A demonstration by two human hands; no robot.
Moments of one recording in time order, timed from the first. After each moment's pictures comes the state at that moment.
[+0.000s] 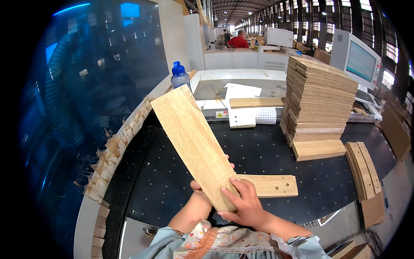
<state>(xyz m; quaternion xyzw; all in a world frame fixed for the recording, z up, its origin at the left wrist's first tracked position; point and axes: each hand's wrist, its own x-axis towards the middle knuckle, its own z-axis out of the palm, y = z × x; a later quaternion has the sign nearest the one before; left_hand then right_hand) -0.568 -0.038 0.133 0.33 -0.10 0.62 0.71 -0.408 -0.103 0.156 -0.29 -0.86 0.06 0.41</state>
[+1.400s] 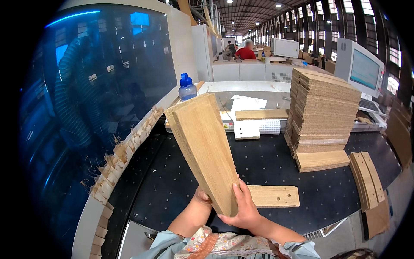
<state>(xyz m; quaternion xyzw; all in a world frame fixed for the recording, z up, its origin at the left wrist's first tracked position) -0.579 -0.025 0.124 0.42 -0.10 0.56 0.70 -0.417 -0.079 0.129 -0.25 -0.82 0.15 0.50</state>
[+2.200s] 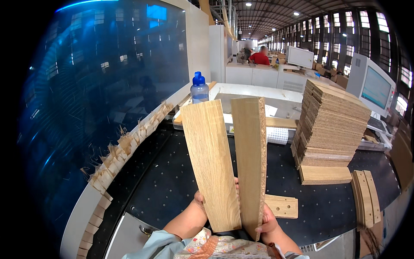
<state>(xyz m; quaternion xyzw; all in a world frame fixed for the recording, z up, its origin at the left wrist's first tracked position) -0.578 -0.042 0.127 0.33 -0.09 0.51 0.79 -0.358 -0.067 0.116 -0.01 -0.52 0.75 0.41</state>
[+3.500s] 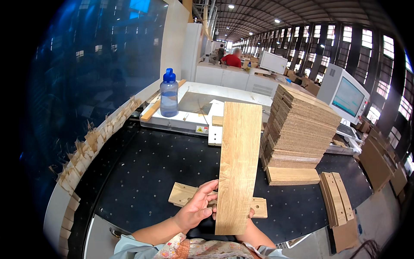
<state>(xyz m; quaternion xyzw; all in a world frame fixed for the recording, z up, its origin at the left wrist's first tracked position) -0.534 -0.087 0.165 0.59 0.11 0.56 0.56 -0.364 -0.036 0.089 0.18 -0.25 0.88 0.37</state>
